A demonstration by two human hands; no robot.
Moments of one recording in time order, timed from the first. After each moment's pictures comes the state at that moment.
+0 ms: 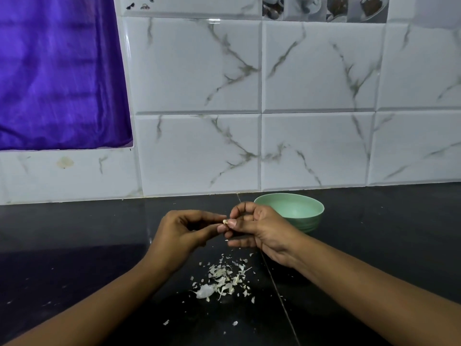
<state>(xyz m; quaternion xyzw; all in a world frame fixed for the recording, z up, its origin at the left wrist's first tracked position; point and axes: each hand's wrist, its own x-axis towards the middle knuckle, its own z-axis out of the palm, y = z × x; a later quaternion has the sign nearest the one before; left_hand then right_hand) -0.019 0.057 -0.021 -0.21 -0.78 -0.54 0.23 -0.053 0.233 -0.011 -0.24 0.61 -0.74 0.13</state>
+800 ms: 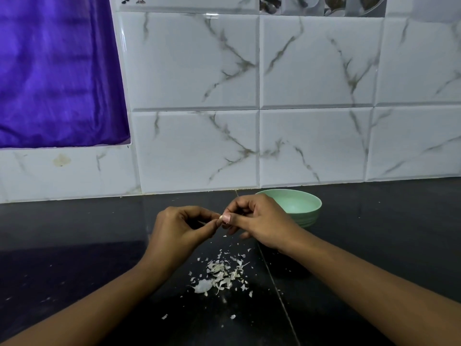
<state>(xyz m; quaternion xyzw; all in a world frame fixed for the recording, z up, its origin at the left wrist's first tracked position) -0.013 0.062 -0.021 -0.17 -0.82 -0.45 0.31 -0.044 0.235 0.000 -0.29 0.80 -0.53 -0.04</state>
